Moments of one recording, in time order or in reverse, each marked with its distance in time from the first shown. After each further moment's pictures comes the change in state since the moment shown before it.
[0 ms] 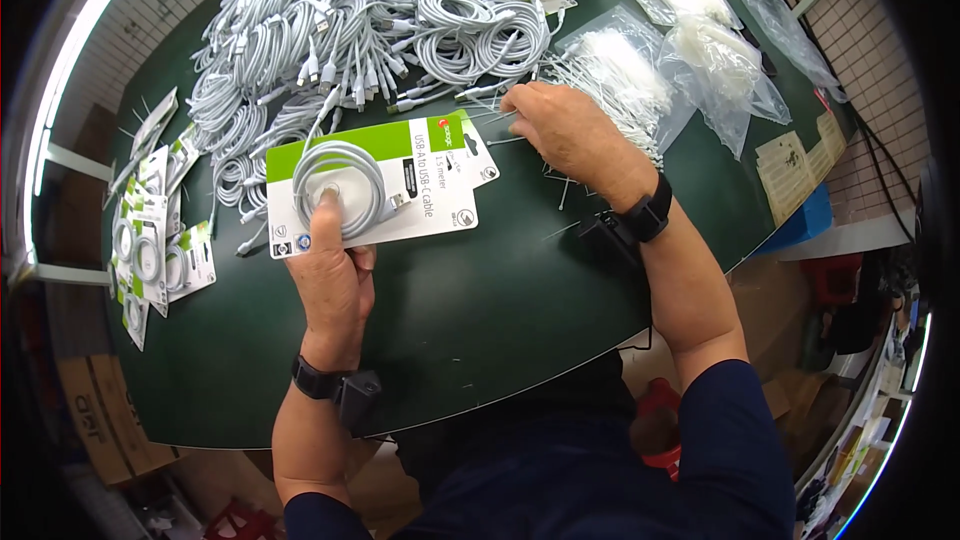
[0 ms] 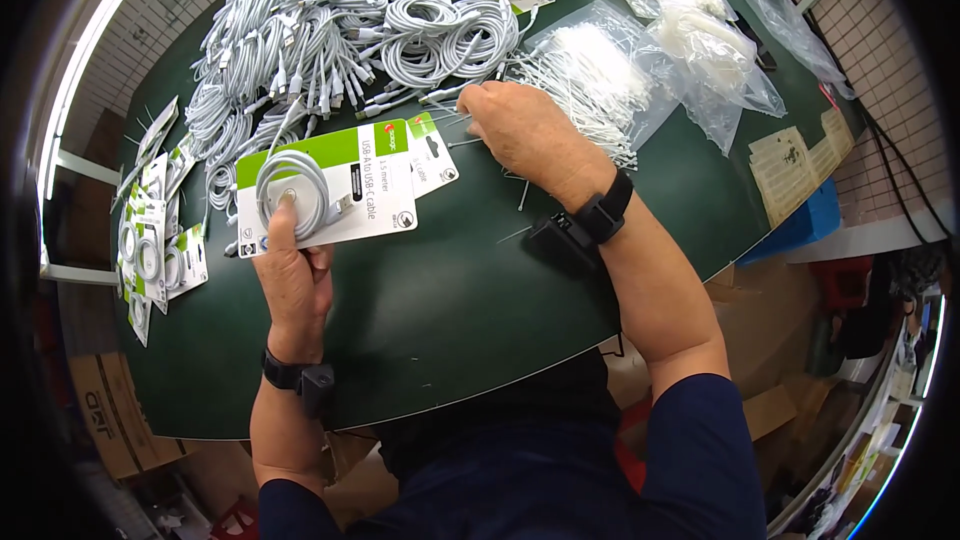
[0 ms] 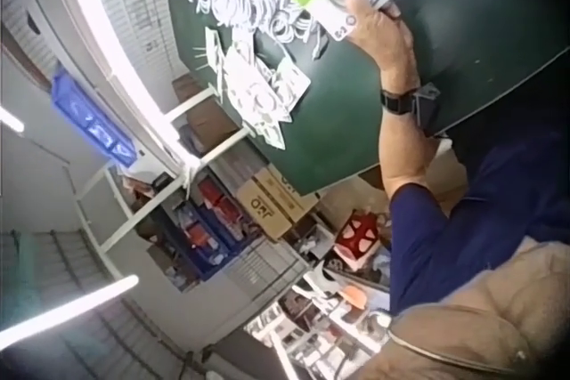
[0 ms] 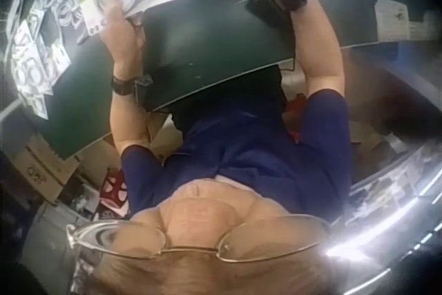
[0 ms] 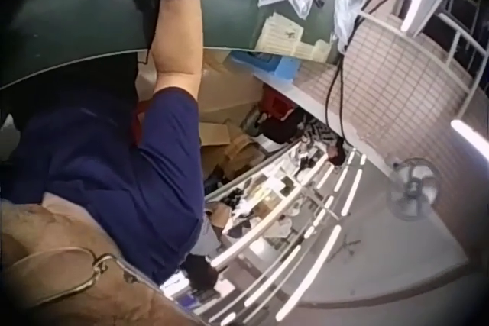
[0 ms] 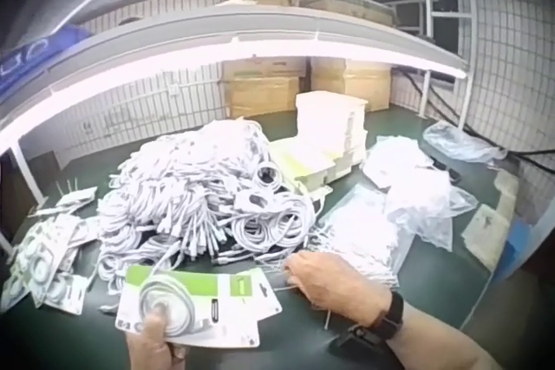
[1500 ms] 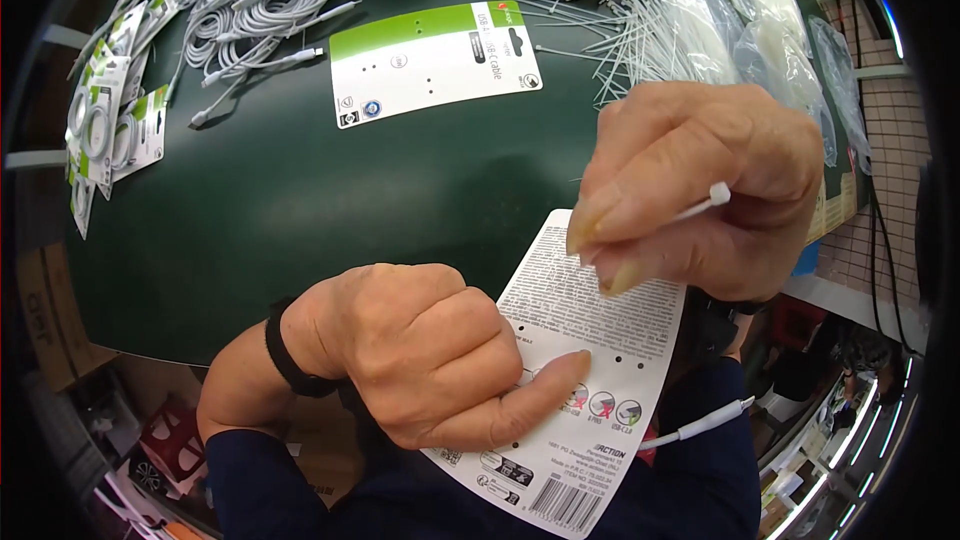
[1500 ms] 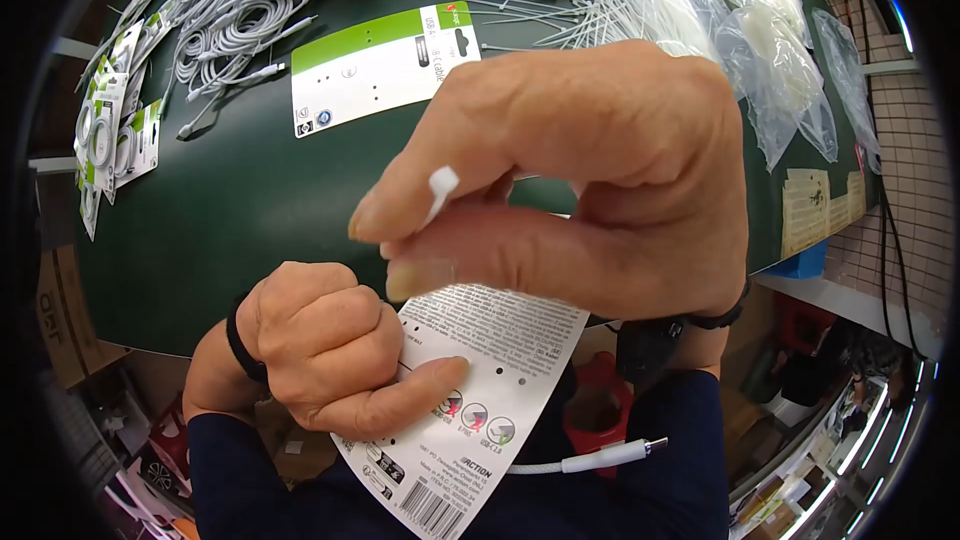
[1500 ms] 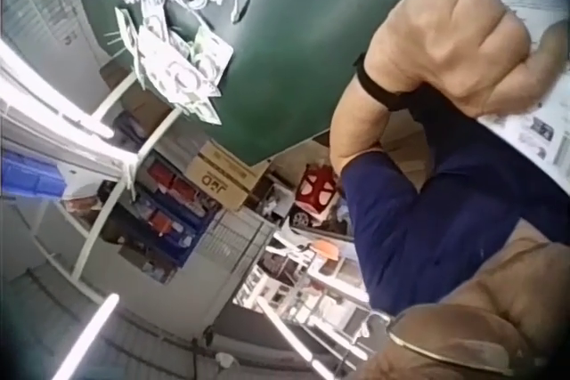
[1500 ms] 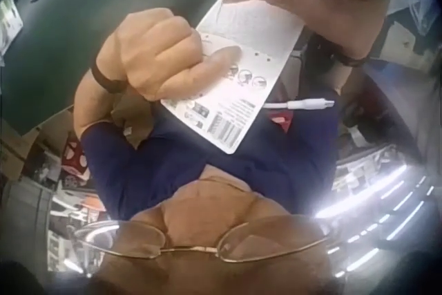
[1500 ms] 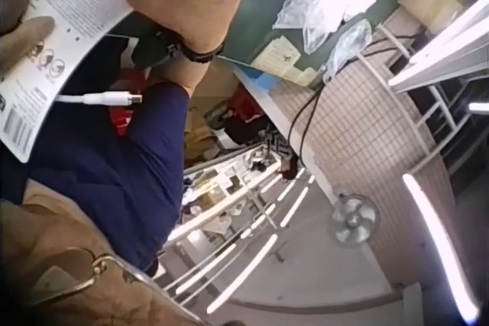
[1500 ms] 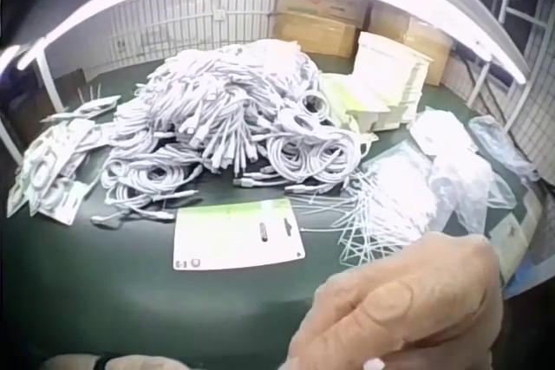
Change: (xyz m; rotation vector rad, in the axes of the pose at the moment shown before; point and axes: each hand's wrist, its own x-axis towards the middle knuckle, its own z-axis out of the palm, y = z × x) left_hand -0.064 0.013 0.025 0.724 -0.932 1.408; right_hand -0.022 -0.089 -0.073 1.124 -0.174 -0.422
